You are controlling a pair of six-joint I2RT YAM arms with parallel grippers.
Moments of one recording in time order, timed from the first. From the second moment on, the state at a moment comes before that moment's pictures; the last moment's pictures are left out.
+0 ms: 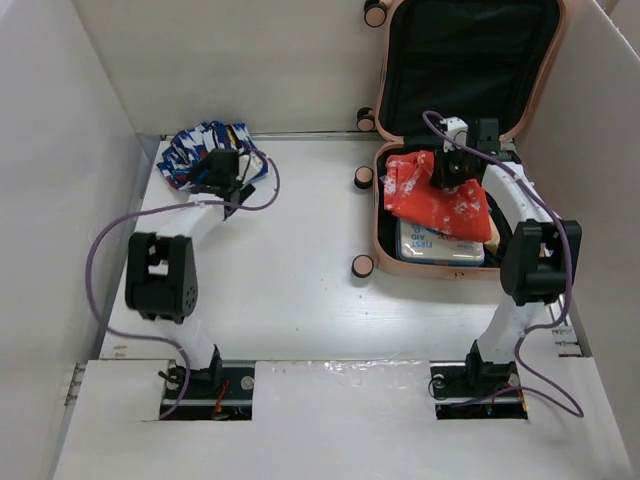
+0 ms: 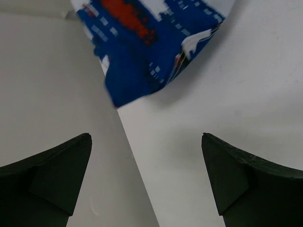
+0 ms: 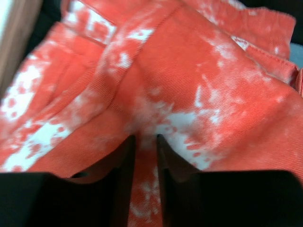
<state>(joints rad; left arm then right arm) -0.12 1.67 1.20 -0.22 -0.41 0.70 0.01 1.86 1.57 -0.55 -0.31 -0.20</state>
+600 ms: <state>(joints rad) -0.15 2.33 1.64 0.05 -0.64 1.00 0.03 1.76 1.62 -0.60 -0.36 -0.19</state>
